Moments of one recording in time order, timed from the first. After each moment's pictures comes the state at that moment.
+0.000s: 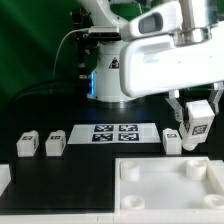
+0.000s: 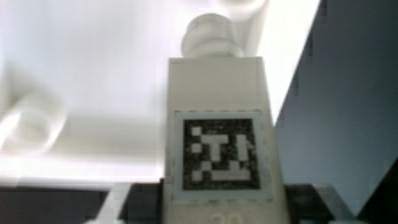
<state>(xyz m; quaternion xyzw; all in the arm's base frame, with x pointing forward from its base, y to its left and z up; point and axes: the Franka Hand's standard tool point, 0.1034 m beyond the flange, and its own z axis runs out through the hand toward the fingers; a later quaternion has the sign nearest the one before) 0.590 0.100 0.139 -0.98 -0.09 -0.14 0.05</state>
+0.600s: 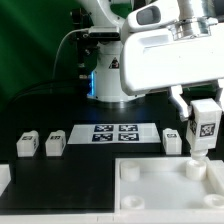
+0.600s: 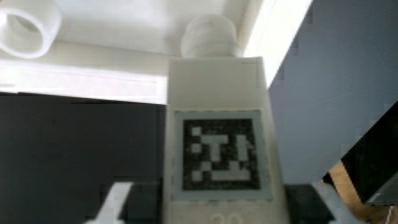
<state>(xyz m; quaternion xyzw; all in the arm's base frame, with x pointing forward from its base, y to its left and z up) 0.597 0.103 0.138 -0.96 -0.08 -0.24 0.05</state>
